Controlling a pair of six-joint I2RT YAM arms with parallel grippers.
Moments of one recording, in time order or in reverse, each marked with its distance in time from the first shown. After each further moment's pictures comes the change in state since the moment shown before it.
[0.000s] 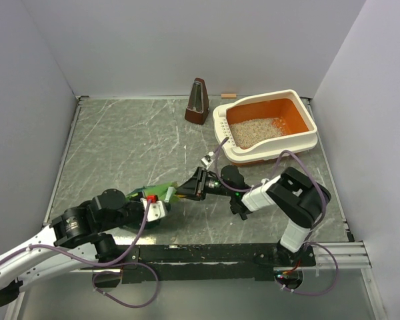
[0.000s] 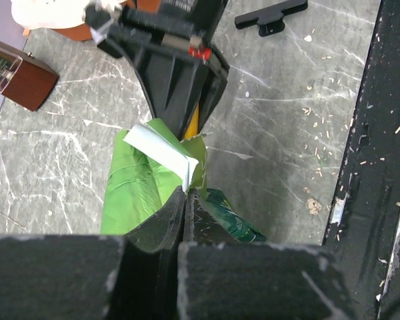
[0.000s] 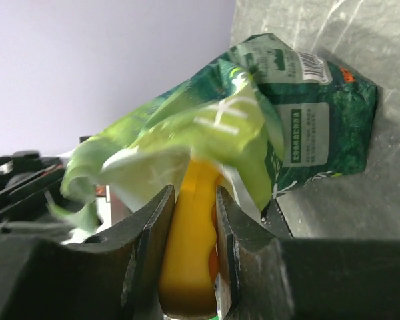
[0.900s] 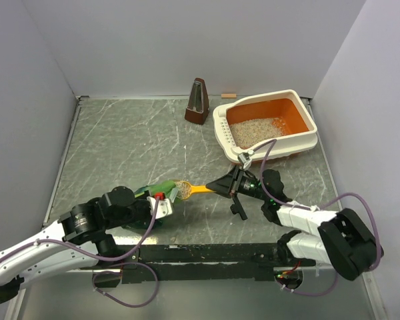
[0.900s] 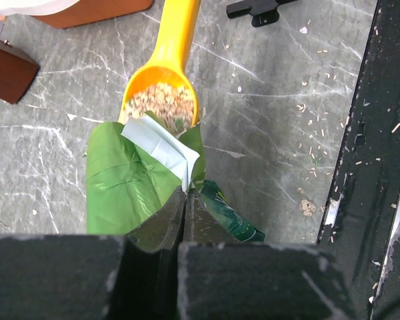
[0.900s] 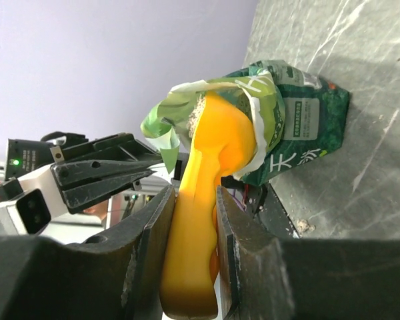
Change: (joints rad) left arm -0.001 0.084 -0.001 0.029 0.001 -0.025; right arm -0.271 -0.546 -0.282 -0.174 -0.113 -0.066
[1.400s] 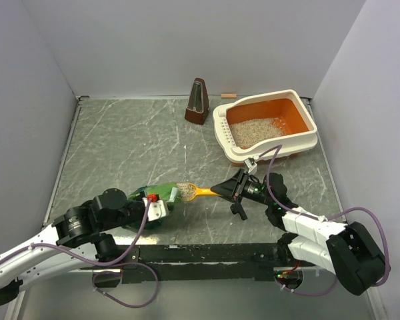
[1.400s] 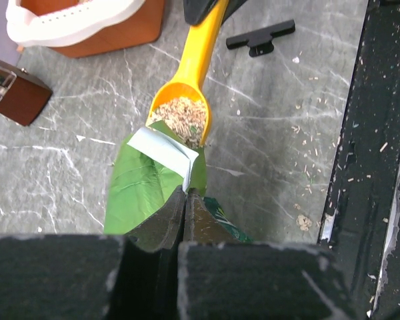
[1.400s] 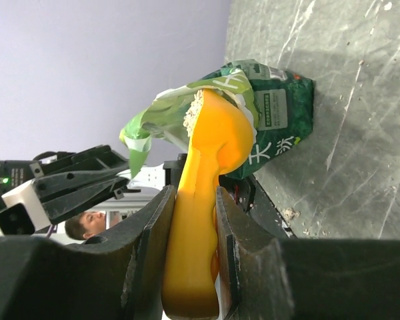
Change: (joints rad) left arm -0.002 -0.068 -0.011 0.031 0.027 0.000; right arm -0.034 -0.155 -0.060 -0.191 0.047 -0.003
